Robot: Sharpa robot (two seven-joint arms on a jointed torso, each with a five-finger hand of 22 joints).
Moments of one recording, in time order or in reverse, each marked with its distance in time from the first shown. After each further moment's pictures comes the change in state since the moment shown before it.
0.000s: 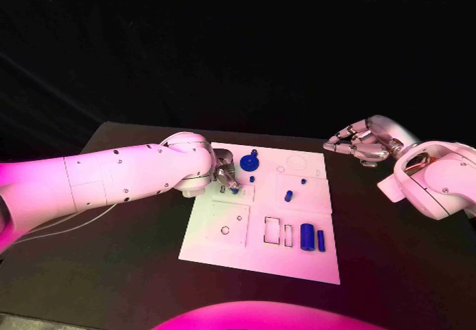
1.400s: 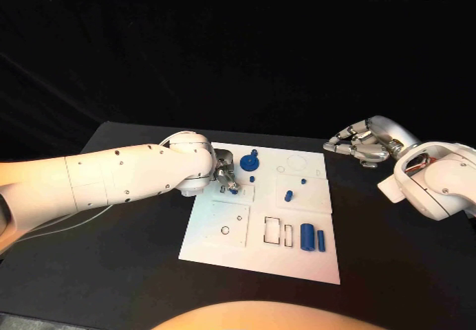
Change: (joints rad) left arm 0.000 0.003 0.001 -0.001 -0.048 0.033 -0.004; left_hand -0.024 -0.008 -0.006 -0.022 -0.003 0.009 -0.005 0.023 0.000 0.016 -0.012 0.031 0.039 0.004 -0.010 0.000 0.001 0.000 0.018 -0.004 0.008 0.027; right arm -0.002 -0.001 0.000 0.001 0.000 0.000 0.000; right_hand 0.000 0.000 -0.003 0.003 0.004 0.000 0.000 0.008 0.002 0.000 0.000 0.000 0.000 0.000 0.000 0.000 -0.001 0.000 0.000 0.000 -0.006 0.000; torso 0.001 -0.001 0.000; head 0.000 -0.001
